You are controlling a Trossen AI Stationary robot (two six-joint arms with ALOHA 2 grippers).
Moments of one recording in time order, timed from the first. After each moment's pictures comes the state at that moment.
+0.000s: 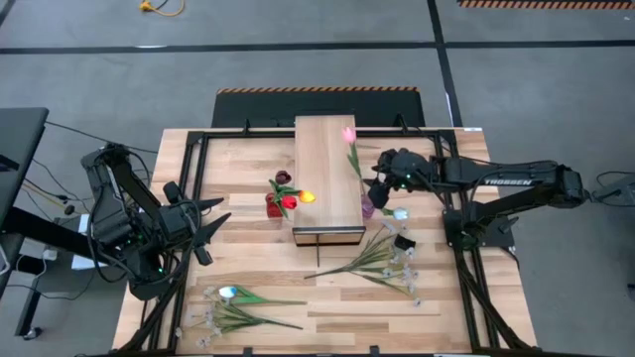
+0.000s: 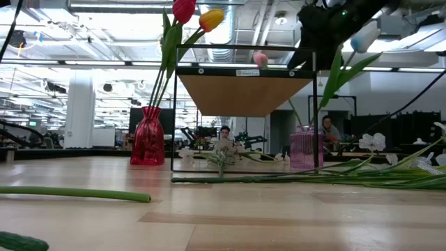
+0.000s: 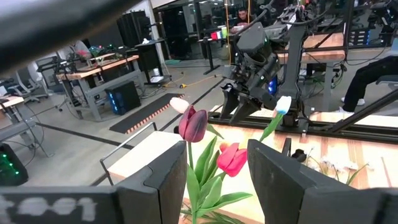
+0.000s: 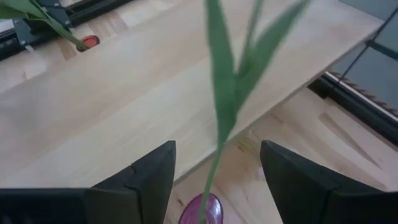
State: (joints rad) left arm -0.98 1.13 1.29 -1.26 -1.47 -0.98; right arm -0.14 1.12 0.88 -0.47 0.28 0.34
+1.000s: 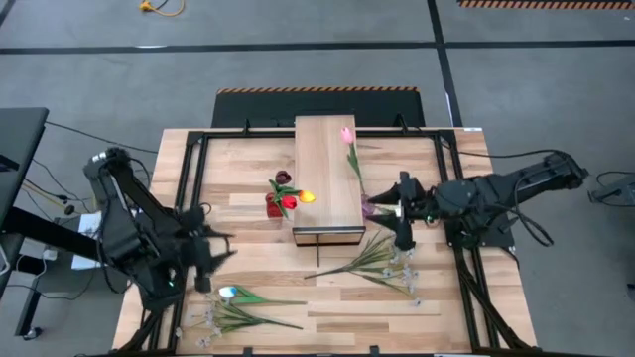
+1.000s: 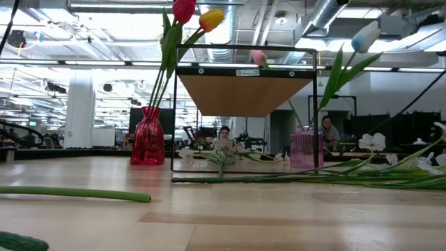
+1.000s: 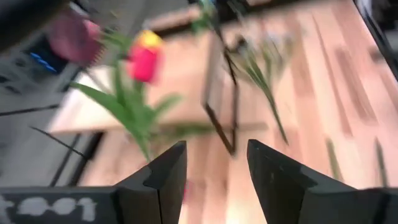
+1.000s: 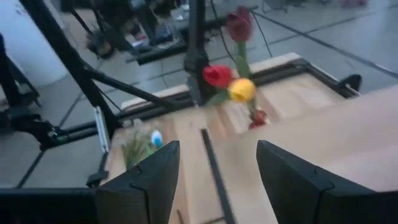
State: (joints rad) left arm -0.98 1.21 1.29 -1.26 -0.98 -0.76; right arm 0.33 0.99 0.96 -0.27 0.36 0.33
